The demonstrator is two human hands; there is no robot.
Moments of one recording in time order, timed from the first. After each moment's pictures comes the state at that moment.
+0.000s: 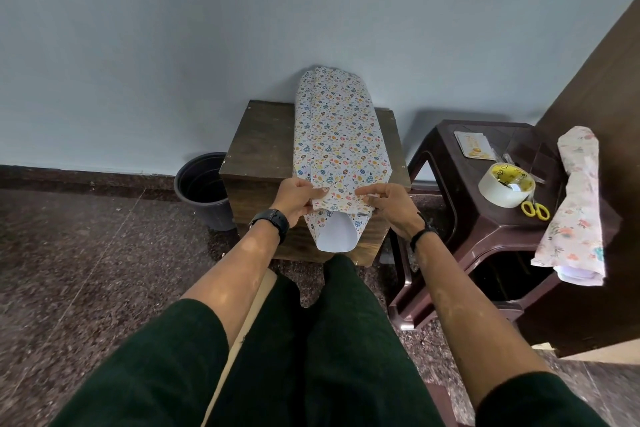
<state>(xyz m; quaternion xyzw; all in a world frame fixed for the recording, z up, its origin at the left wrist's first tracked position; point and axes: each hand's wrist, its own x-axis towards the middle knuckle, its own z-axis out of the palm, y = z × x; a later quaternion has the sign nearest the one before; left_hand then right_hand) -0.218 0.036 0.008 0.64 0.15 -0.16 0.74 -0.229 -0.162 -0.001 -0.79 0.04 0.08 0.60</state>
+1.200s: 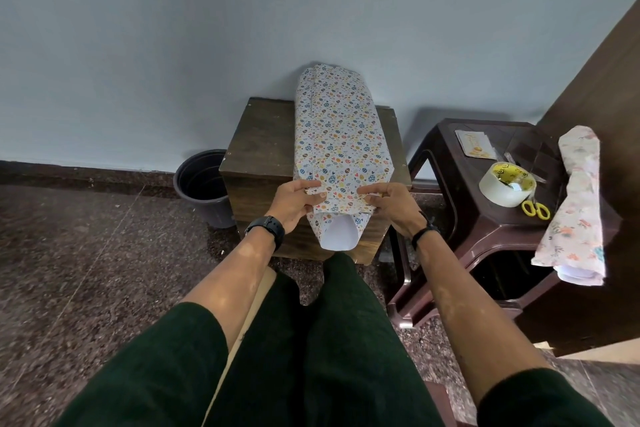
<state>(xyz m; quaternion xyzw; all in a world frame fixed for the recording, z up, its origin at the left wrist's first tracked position) -0.223 0.043 -0.007 0.60 0.11 -0.17 0.77 -0.228 -0.165 -0.005 -0.79 0.05 0.08 0.60</state>
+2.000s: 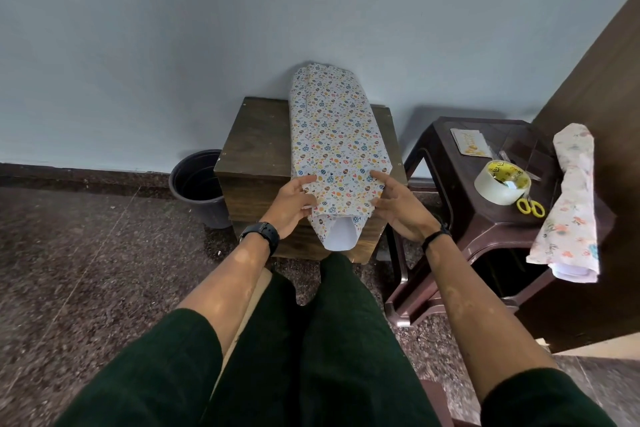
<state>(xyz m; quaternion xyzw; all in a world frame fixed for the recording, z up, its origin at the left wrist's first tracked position) -0.227 0.040 -0.014 0.59 0.06 -0.18 0.78 -0.236 -0.189 -0.006 -0.58 0.03 0.16 0.80</state>
